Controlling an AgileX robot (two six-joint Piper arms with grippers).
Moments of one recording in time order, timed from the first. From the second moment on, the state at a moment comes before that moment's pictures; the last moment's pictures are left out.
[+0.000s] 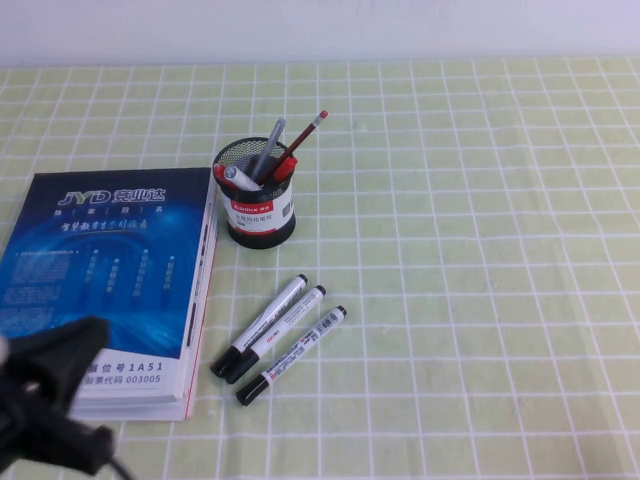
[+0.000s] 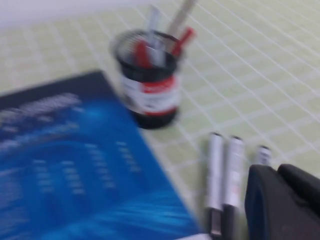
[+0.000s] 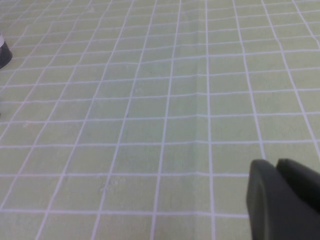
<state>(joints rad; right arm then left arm) 0.13 -0.01 0.03 0.14 0.38 0.03 -0.54 0.63 -0.35 0.17 0.17 -0.15</state>
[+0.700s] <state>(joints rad) 0.13 -0.01 0.03 0.14 0.38 0.03 -0.11 -0.01 0.02 -0.03 0.15 0.04</state>
